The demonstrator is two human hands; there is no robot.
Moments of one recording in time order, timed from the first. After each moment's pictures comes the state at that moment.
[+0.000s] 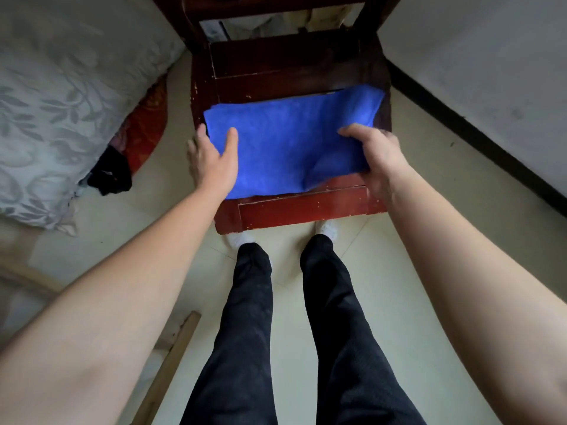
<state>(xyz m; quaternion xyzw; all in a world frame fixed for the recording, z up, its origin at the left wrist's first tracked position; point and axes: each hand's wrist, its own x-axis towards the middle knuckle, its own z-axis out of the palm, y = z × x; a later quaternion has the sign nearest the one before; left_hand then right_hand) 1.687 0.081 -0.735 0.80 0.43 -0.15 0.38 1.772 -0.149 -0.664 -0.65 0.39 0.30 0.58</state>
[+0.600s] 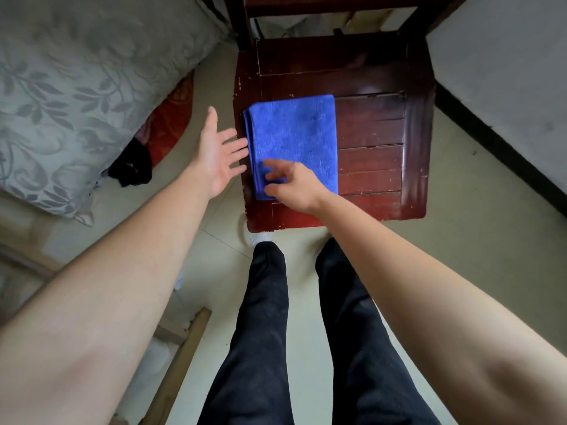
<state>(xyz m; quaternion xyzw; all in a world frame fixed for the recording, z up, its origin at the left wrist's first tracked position) 1.687 0.162 -0.723 0.43 0.51 -0.24 0.70 1.695 -0.013 -0.718 -0.77 -0.01 0.53 0.37</state>
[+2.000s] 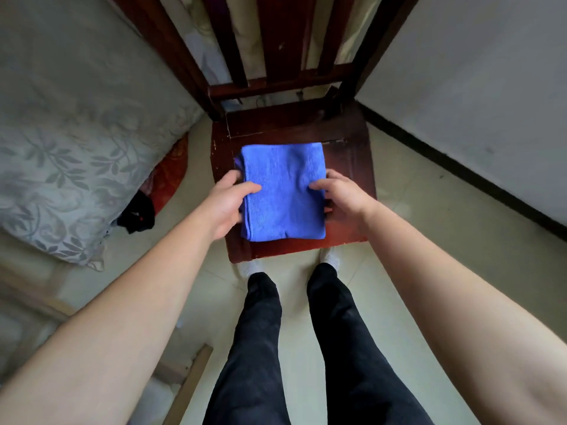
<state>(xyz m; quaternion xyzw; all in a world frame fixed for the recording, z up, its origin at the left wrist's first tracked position) 1.708 0.084 -0.626 0.54 0.43 -0.29 0.66 1.762 -0.132 -0.634 -0.61 0.28 0.49 0.55</state>
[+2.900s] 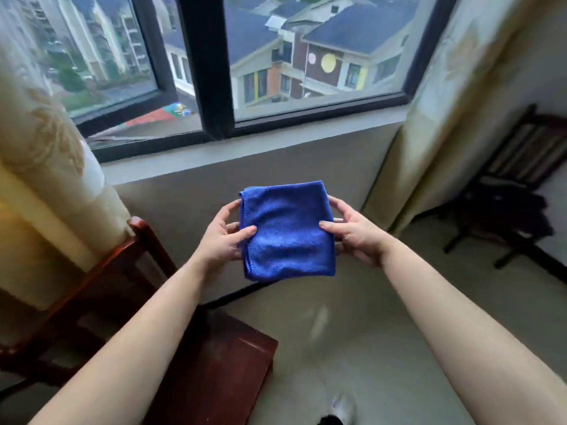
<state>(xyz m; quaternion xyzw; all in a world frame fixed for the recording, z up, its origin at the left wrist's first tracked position) 1.764 -0.126 -0.185 0.64 -0.19 -0.35 0.65 1.594 -0.347 -0.170 -0.65 0.24 -0.04 0.72</state>
